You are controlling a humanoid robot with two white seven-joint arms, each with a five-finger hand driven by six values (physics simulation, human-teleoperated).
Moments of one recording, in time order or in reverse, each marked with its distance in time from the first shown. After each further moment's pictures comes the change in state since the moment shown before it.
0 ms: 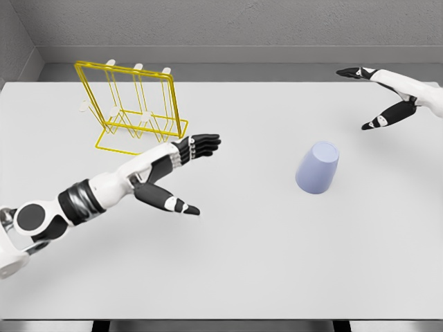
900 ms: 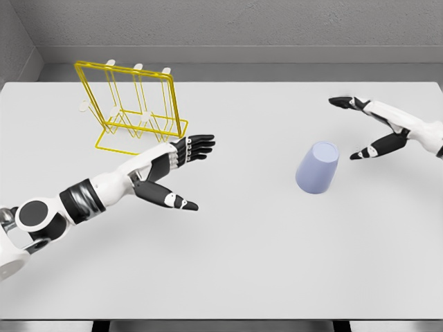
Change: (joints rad) left arm 0.031 -0.007 0.038 0.005 0.051 0.129 0.011; right arm 0.218 -0.043 -0.024 -0.155 -0.199 0.000 0.000
